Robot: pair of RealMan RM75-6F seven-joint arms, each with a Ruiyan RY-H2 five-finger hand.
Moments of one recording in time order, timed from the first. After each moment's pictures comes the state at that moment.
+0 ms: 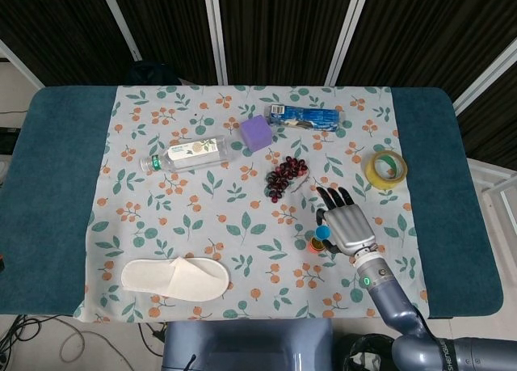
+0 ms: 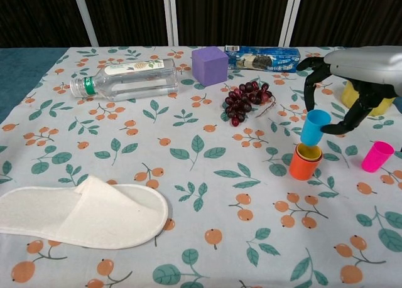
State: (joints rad) left arm 0.00 -1.08 -0.10 -1.66 1.39 1.56 -0.01; right arm 0.69 -1.29 0.14 -1.97 -0.85 1.12 -0.70
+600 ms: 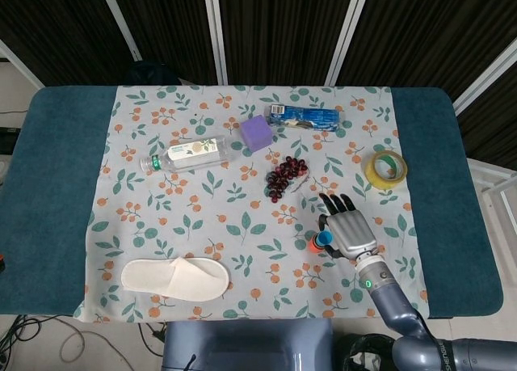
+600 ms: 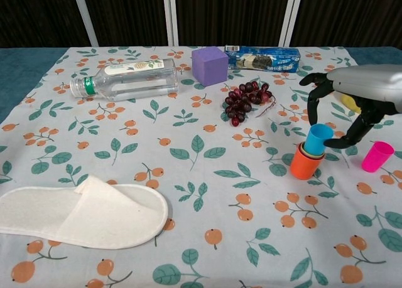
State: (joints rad) left arm 0.00 -1.08 -0.10 -1.66 1.39 1.56 -0.01; right arm 0.68 -1.32 0.10 -1.92 -0.86 1.11 -0.64
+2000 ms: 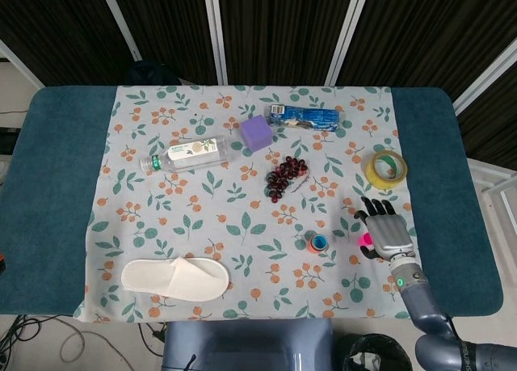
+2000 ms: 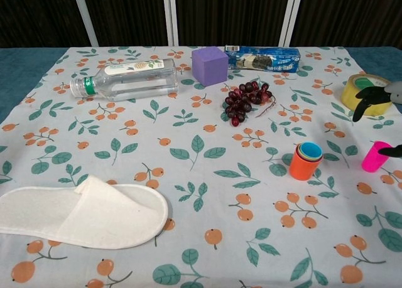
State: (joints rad) left arm 0.00 -1.08 -0.10 -1.66 1.40 1.57 -0.01; right arm 0.62 -1.24 0.05 -1.82 -0.82 1.09 -0.53
